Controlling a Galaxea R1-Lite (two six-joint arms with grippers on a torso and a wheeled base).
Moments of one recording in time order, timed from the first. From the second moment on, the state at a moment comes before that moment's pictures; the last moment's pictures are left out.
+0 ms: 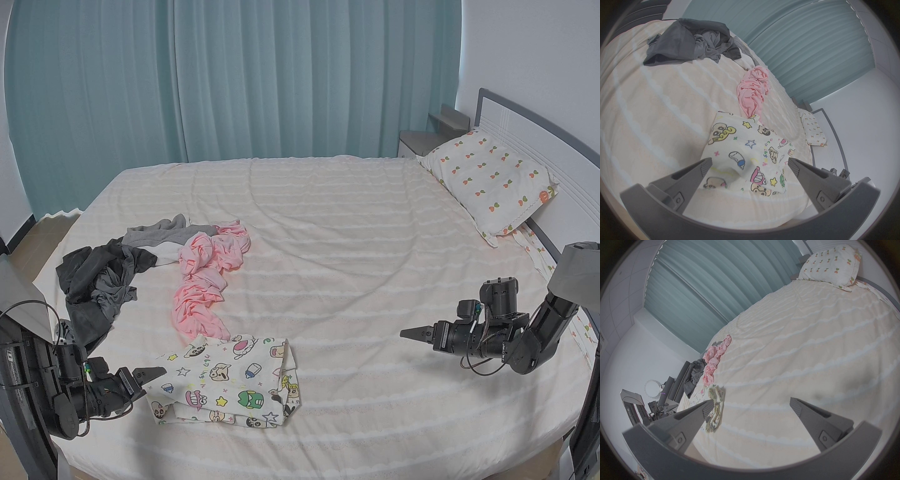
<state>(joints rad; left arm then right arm) 0.21 2.26 -0.02 -1.55 -0.56 -0.61 0.19 2.15 -0.60 -0.93 0.42 0.44</state>
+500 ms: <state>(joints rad) 0.21 2.25 -0.02 -1.55 -0.55 -0.60 0.20 2.11 -0.53 -0.98 0.38 0.44</state>
